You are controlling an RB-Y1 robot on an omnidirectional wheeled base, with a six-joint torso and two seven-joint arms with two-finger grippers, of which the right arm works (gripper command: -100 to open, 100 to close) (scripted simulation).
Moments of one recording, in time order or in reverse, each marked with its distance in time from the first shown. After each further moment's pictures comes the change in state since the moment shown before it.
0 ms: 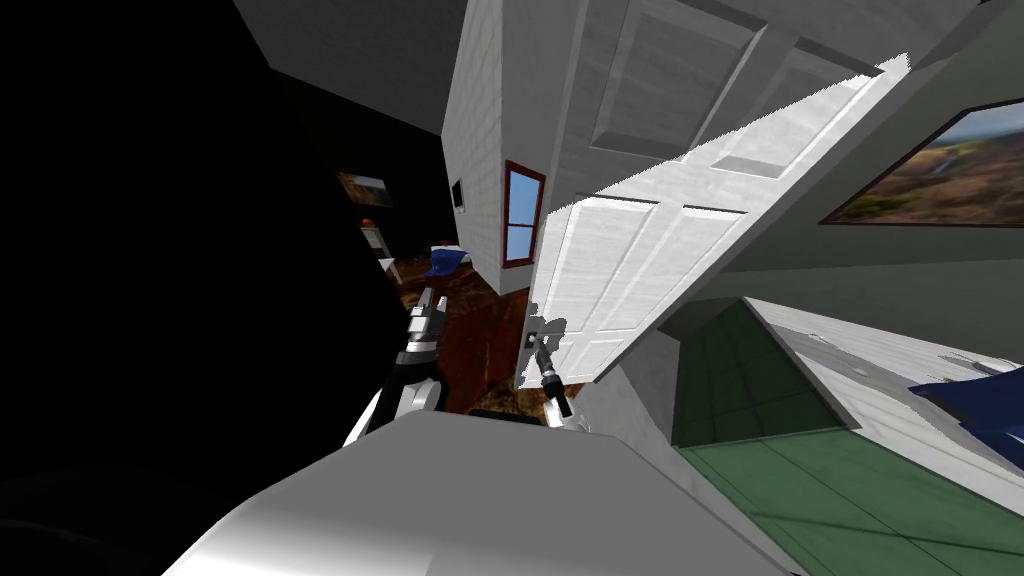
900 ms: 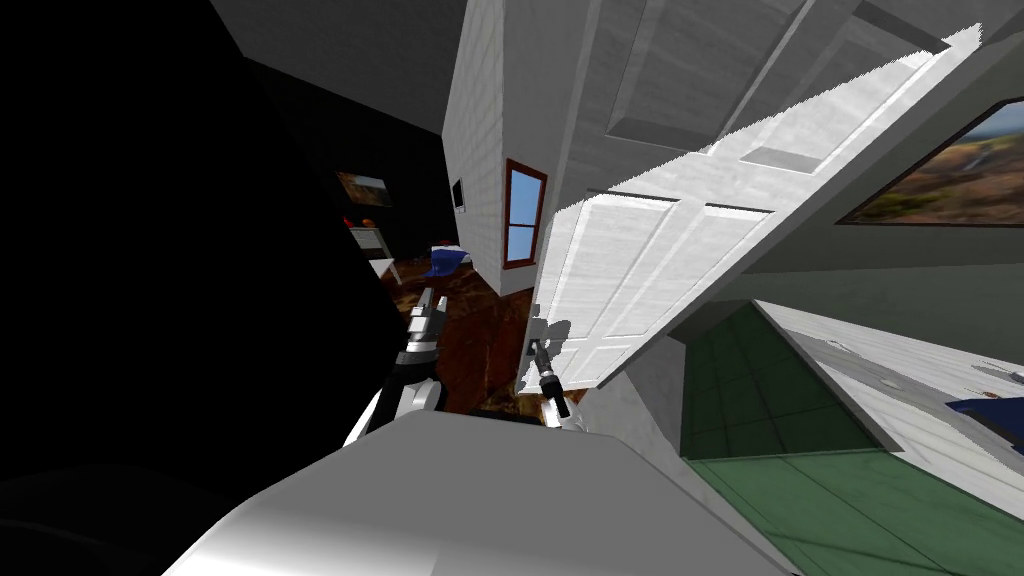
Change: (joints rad) arm 0.002 0.018 -0.004 0.003 -0.001 -0.002 0.011
